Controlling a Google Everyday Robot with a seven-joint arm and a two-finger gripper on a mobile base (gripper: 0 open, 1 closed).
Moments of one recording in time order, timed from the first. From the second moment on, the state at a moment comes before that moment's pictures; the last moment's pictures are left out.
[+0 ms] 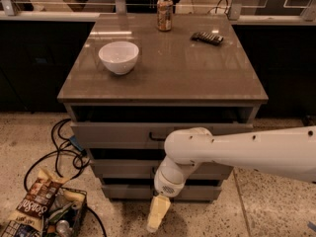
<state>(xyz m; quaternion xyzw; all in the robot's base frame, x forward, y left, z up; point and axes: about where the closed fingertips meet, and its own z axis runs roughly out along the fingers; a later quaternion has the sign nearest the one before) 0.402 0.005 0.541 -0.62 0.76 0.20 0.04</state>
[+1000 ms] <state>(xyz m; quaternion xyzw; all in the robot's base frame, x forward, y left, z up) 0.436 0.029 0.500 -0.64 0.75 0.18 0.05</state>
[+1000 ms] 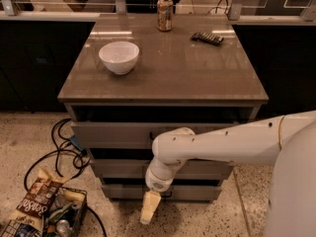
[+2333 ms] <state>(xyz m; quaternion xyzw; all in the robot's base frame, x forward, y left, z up) 0.479 0.010 0.457 -0.62 0.77 0.16 0.06</state>
